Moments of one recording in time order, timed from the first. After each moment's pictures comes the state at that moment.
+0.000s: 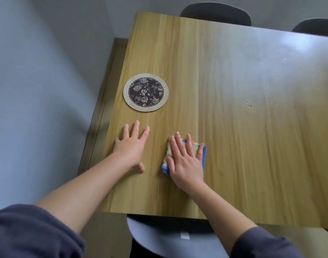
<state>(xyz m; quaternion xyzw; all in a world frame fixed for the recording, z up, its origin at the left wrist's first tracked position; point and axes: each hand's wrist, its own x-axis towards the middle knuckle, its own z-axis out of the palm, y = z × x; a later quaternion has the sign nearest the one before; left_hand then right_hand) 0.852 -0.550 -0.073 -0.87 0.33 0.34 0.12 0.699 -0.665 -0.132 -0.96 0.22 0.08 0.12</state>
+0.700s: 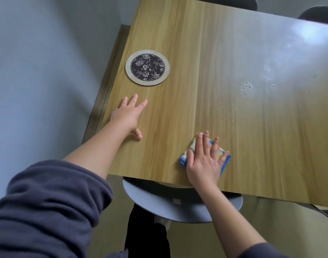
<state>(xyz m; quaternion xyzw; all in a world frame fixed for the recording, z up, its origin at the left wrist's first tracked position) 0.842 -0.540 -0.071 -0.91 0.27 0.30 0.06 0.606 -0.661 -0.141 -0.91 0.39 0.10 0.09</state>
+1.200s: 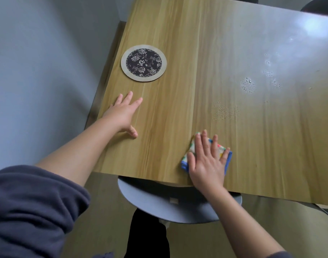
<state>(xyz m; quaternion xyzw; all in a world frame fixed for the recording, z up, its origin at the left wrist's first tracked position) 0.845 -0.533 -0.084 -0.91 0.28 0.31 0.02 0.588 -0.680 -0.142 -0.94 0.32 0.09 0.09</state>
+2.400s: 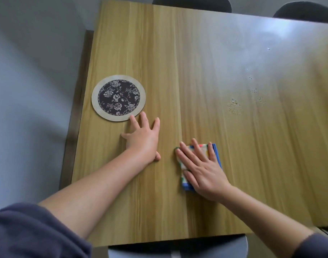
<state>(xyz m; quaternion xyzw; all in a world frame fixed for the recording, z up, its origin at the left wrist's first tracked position) 0.851 -0.659 -0.082 -0.88 0.36 0.30 0.11 0.651 -0.768 -0.134 -0.99 0.07 0.11 0.09</state>
